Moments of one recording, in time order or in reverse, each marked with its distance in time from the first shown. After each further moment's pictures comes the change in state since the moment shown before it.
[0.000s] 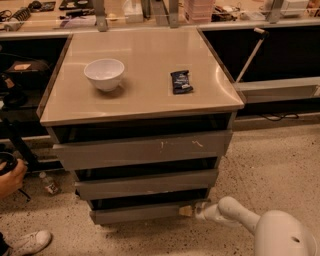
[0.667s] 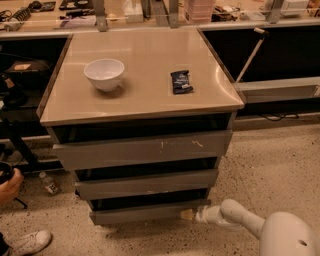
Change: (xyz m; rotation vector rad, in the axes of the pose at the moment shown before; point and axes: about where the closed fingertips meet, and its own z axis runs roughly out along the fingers) arm 0.019 0.001 -0.012 0.001 0.023 -0.001
